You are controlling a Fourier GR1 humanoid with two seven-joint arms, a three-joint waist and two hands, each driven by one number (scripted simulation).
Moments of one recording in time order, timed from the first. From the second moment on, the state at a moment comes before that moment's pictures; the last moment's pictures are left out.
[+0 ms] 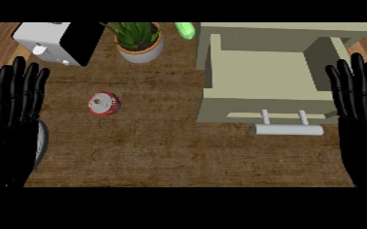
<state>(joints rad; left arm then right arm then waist) 0.01 0.12 0.01 -2.10 -0.04 0.00 -0.03 -0.02 -0.12 0.00 -2.10 0.01 0.00 -0.03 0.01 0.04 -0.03</state>
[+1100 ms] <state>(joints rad) 0.01 0.62 0.20 -1.80 0.36 -0.81 -0.19 0.22 -0.12 -0.17 -2.13 -0.12 0.00 0.15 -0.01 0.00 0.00</state>
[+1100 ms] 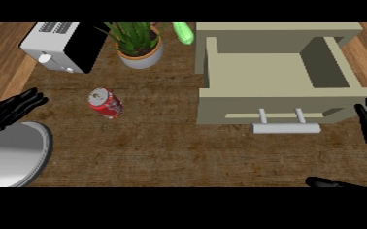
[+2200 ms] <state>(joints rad) -0.07 0.62 0.17 -1.72 0.72 -0.77 0.18 0.40 -0.14 -0.41 -2.10 -0.32 0.25 0.03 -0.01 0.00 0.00</state>
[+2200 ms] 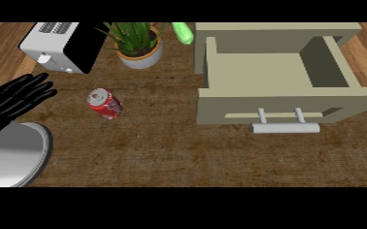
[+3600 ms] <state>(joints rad) -0.25 0.35 0.13 -1.24 0.08 -0.74 -0.19 0.42 -0.10 -0.60 -2.16 -0.44 0.42 0.11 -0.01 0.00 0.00</state>
